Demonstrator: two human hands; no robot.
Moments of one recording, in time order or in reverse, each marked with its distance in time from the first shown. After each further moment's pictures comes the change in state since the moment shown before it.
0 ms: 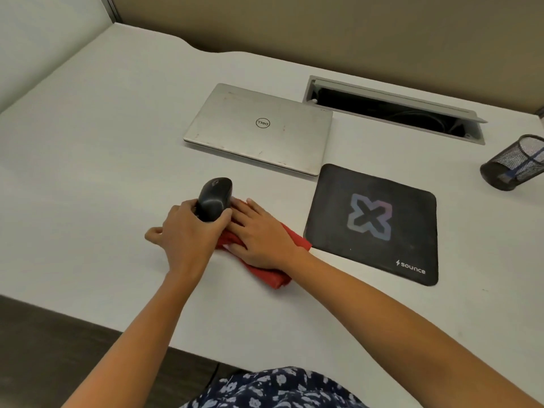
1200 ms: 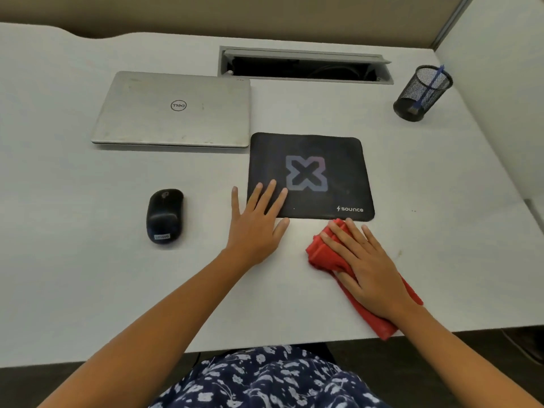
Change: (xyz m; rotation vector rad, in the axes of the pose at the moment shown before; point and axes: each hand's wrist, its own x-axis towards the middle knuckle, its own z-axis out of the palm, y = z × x) left_hand -0.083 0.074 0.110 0.432 -0.549 0.978; right_hand -0.291 0.004 -0.027 -0.034 0.027 0.719
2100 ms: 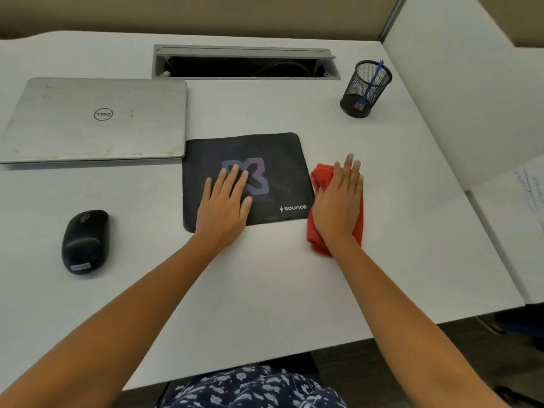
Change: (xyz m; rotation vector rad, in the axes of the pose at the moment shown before) left_hand 0.071 0.038 0.007 -0.138 0.091 -0.021; right_hand 0.106 0.082 -0.015 -0.066 0.274 0.728
